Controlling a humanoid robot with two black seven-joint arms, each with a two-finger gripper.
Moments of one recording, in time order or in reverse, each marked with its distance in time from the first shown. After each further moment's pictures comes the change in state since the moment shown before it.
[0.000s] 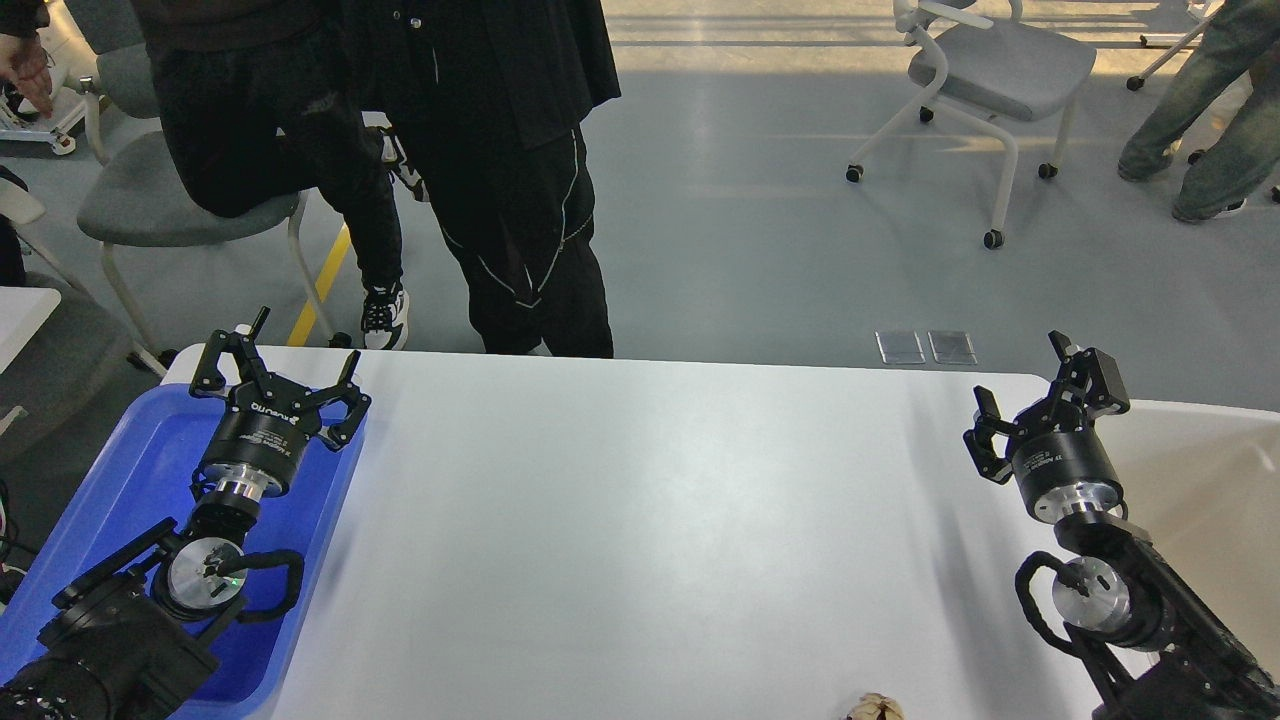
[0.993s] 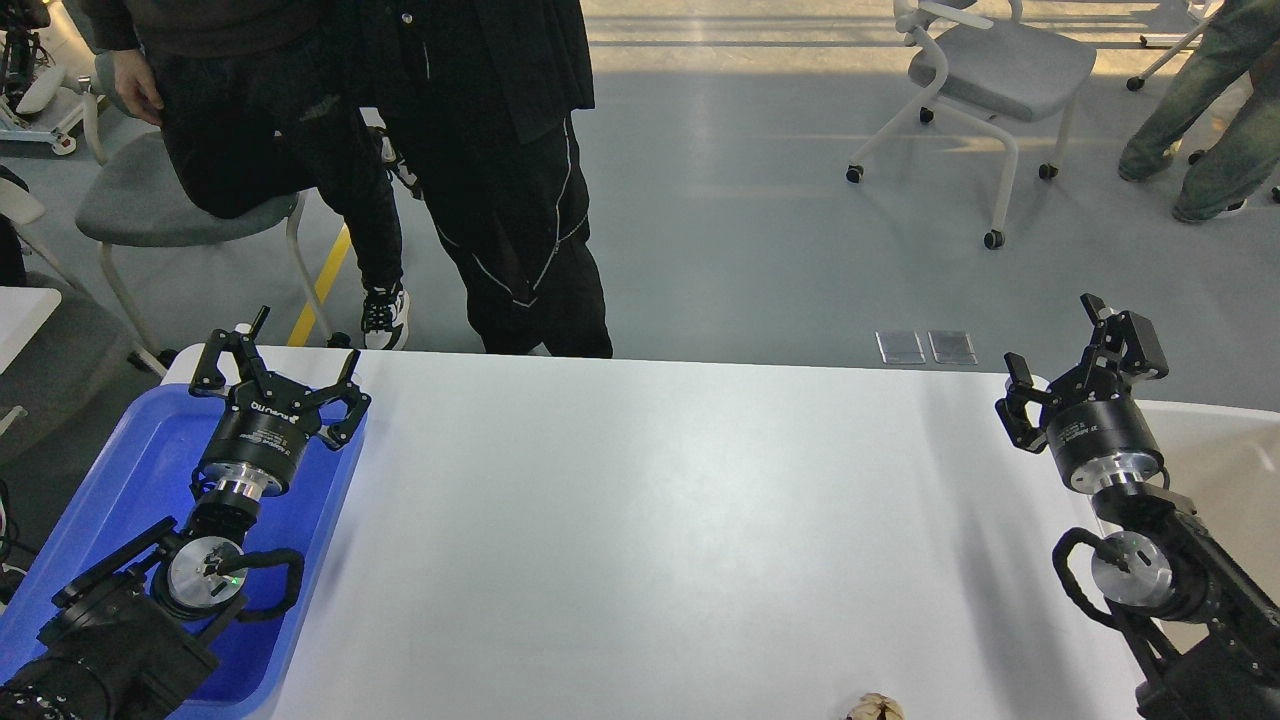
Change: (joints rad) left arm -0.002 0.000 0.000 0.000 0.000 0.002 0.000; right arm 0.037 -0.103 -0.021 0.046 0.000 0.001 -0.006
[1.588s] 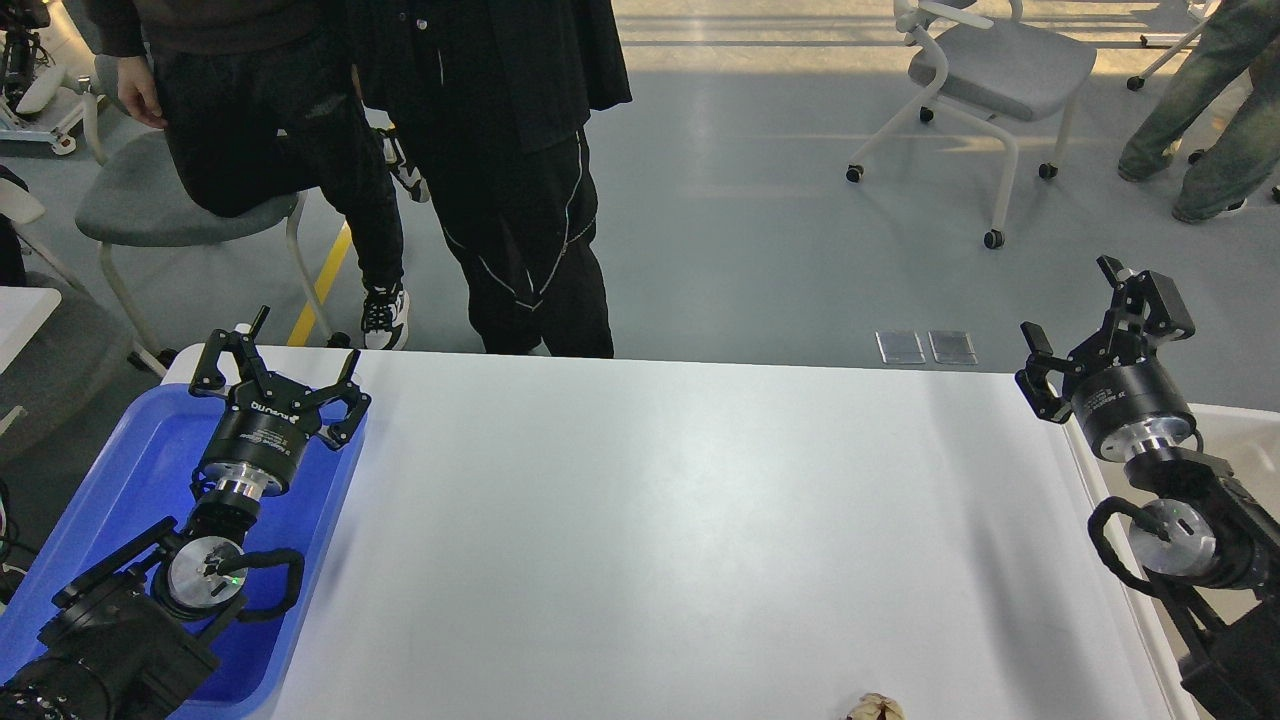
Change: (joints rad) left arm 0.000 0.000 0.000 0.000 0.000 0.000 0.000; right arm 0.031 -0.086 -0.042 0.051 0.056 -0.003 -0.061
